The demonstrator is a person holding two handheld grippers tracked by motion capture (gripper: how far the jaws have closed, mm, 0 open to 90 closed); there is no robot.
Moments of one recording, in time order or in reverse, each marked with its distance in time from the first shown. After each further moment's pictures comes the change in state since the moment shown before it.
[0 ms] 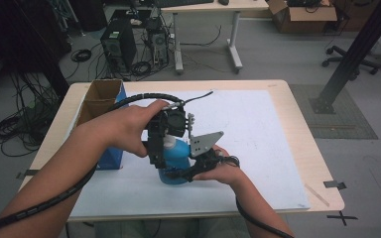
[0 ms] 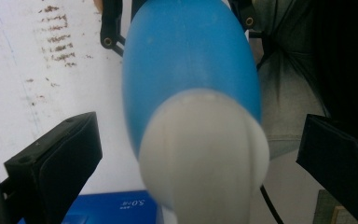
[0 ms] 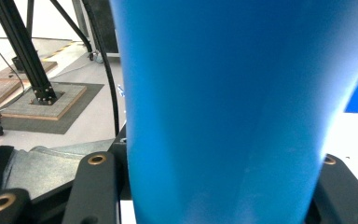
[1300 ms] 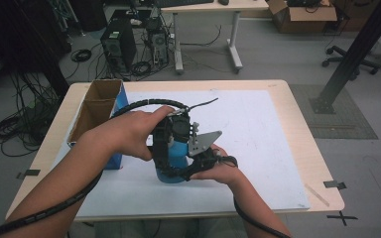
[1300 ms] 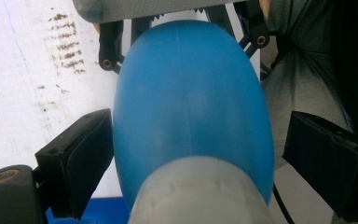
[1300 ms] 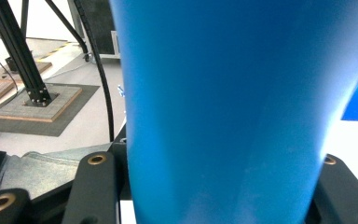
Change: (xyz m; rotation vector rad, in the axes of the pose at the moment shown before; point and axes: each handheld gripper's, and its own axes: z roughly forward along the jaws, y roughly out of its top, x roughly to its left) left arm -0.008 0.010 0.009 0.019 0.061 0.019; right arm 0.001 0.007 0.003 -0.006 -0.017 -0.009
